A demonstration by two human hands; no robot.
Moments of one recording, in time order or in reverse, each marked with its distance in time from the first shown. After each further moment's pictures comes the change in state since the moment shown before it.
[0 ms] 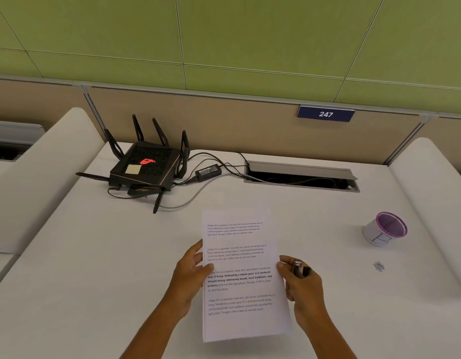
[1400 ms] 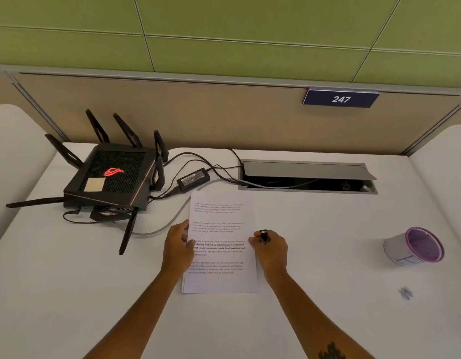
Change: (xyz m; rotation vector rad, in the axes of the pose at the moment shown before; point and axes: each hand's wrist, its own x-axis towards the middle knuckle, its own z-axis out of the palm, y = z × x) left_hand 0.239 0.004 -0.011 0.587 0.209 0.191; right_hand 0.225 0.017 0.111 -0.457 0.138 -0.038
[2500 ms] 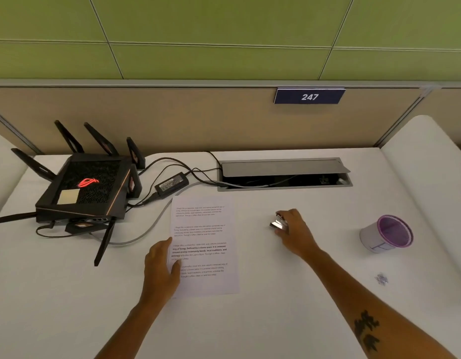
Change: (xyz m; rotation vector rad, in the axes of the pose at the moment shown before) left_hand -0.041 -0.023 0.013 0.191 0.023 0.163; right_hand 0.087 0.020 -0.130 -0.528 -0.164 -0.419
